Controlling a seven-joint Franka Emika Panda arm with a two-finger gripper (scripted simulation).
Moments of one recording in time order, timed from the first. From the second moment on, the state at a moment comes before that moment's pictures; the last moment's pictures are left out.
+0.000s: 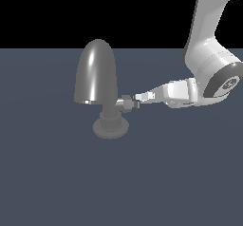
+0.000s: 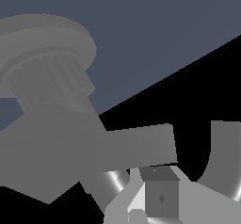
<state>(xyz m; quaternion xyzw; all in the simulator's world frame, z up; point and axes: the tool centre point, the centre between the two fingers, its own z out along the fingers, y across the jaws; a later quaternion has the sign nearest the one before) -0.056 -0.048 0.152 -0.41 0.58 0.64 0.30</state>
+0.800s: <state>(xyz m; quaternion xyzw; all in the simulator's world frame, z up) -0.053 -0.048 0.115 -0.42 0.57 0.64 0.31</state>
